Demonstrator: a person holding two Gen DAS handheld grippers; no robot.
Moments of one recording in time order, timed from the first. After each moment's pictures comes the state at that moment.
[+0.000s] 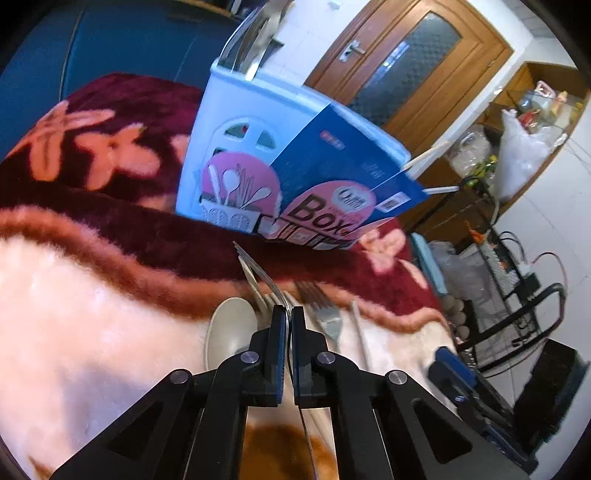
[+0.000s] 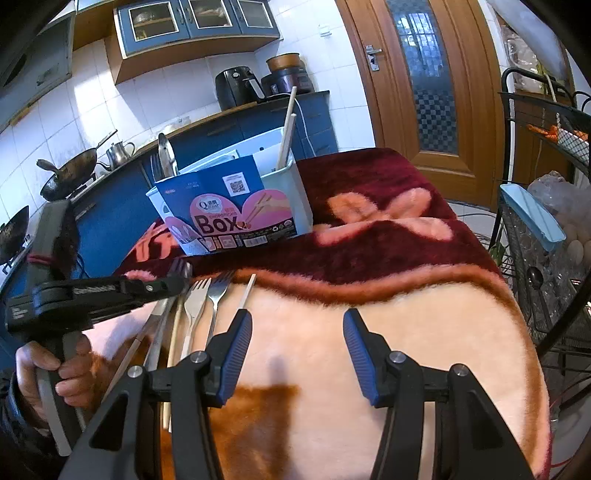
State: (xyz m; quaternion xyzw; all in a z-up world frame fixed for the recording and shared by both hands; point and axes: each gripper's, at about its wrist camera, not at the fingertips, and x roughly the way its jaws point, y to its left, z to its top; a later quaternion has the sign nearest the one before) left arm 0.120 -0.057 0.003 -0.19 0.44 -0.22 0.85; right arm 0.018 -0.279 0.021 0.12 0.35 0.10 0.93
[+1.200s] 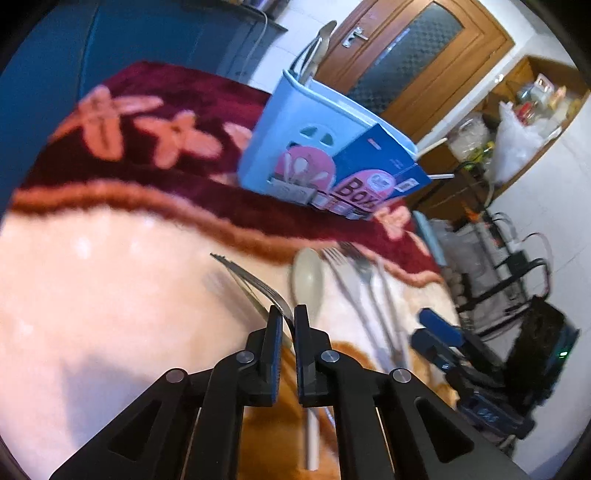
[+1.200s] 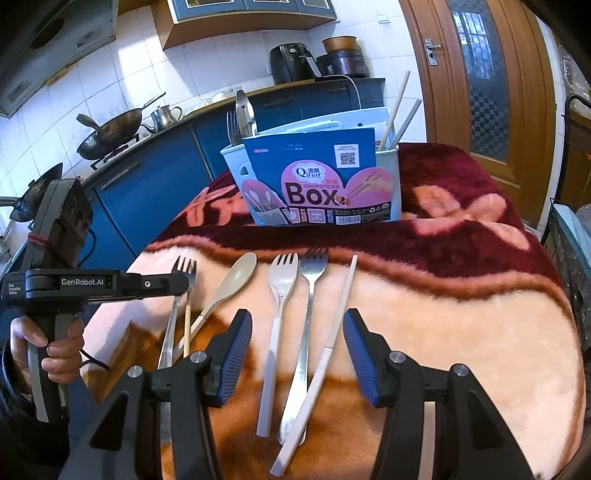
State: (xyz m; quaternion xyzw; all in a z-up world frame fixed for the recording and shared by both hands) left arm 0.093 0.016 0.009 -0.16 0.47 -0.22 0.84; right arm 0.018 -0.210 0.027 0.08 0.37 0.18 0.91
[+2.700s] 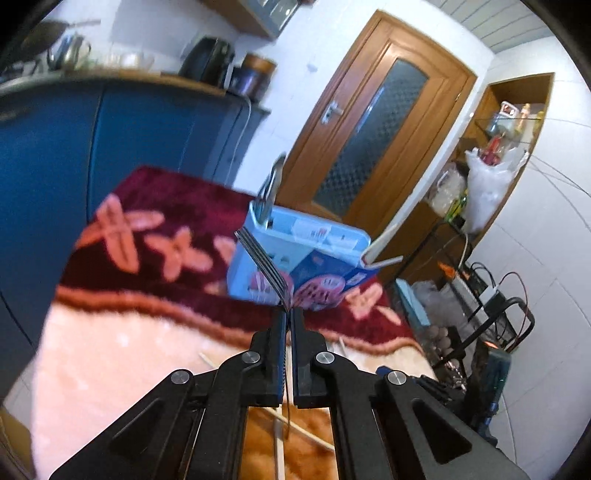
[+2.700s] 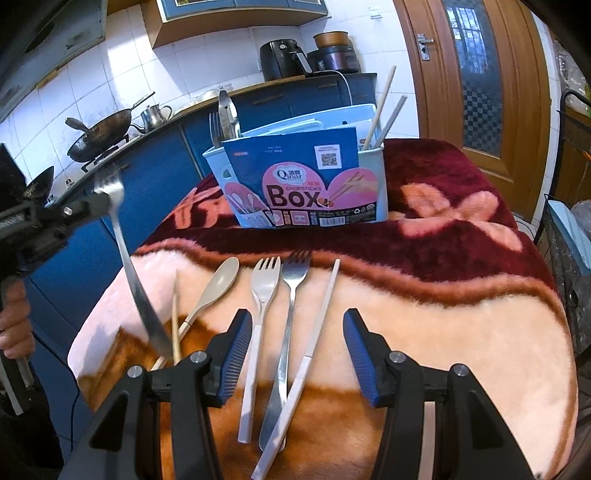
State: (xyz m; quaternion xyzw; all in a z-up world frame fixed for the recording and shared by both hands) left arm 0.061 0.032 0.095 -0.17 0.32 -0.21 0.91; right arm 0.031 -0.219 0.029 0.07 0.38 0.17 0.91
